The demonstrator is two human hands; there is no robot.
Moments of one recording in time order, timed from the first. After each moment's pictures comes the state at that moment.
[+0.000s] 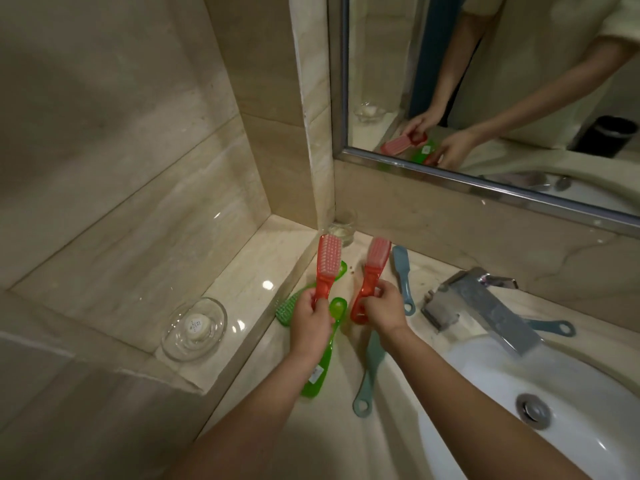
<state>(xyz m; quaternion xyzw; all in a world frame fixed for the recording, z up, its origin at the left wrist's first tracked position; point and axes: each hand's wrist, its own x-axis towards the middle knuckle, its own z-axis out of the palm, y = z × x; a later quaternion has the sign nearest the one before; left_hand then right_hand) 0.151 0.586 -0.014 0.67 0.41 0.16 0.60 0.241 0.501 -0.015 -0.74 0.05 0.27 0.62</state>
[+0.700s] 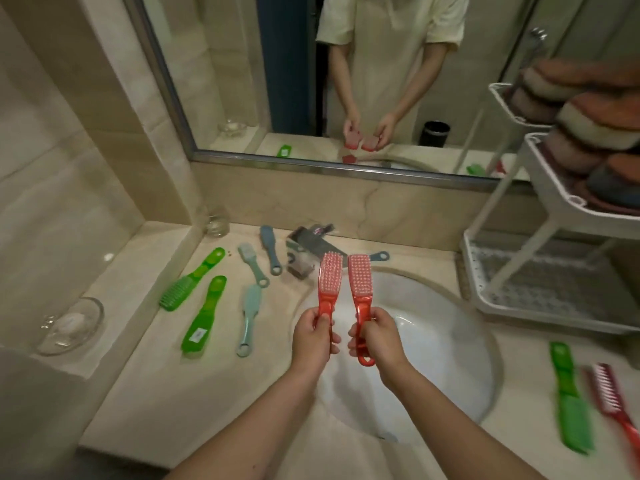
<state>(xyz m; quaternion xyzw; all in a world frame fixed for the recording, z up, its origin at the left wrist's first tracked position) 0.106 0.337 0.007 0.68 0.28 0.03 0.67 0.132 0.225 0.029 -0.70 0.15 0.20 0.66</state>
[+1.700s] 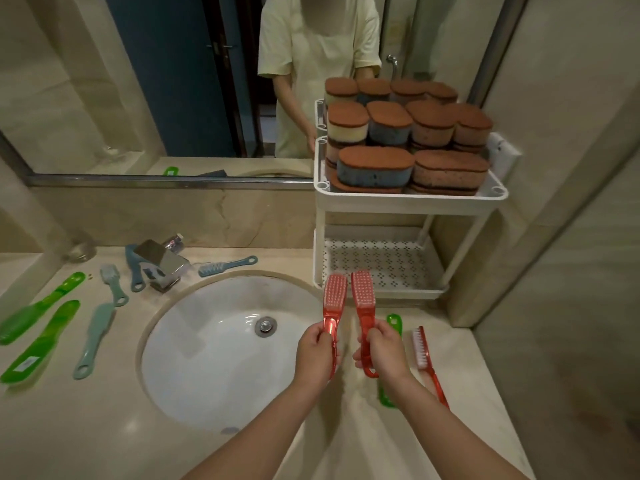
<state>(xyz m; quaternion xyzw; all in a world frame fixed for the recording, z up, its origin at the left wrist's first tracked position) 0.106 0.038 0.026 0.67 0.21 -0.06 0.71 0.121 -0.078 0.026 -0.71 0.20 0.10 0.66</state>
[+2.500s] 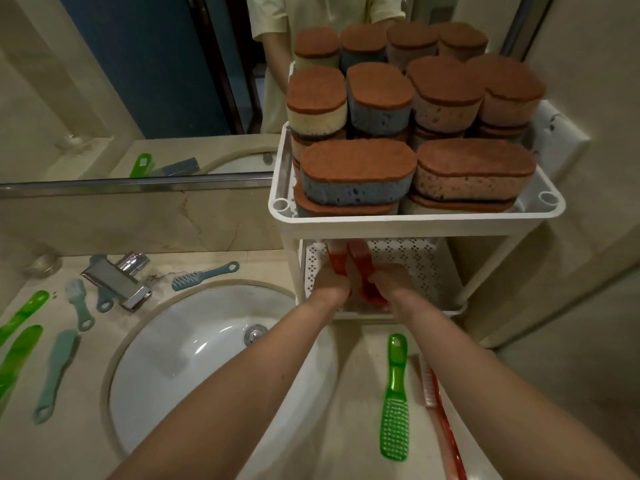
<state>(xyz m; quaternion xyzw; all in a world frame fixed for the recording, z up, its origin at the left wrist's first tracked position) 0.294 -0.002 0.043 0.81 0.20 -0.14 0.53 0.315 -0.113 0.020 -0.76 0.23 0.16 0.58</state>
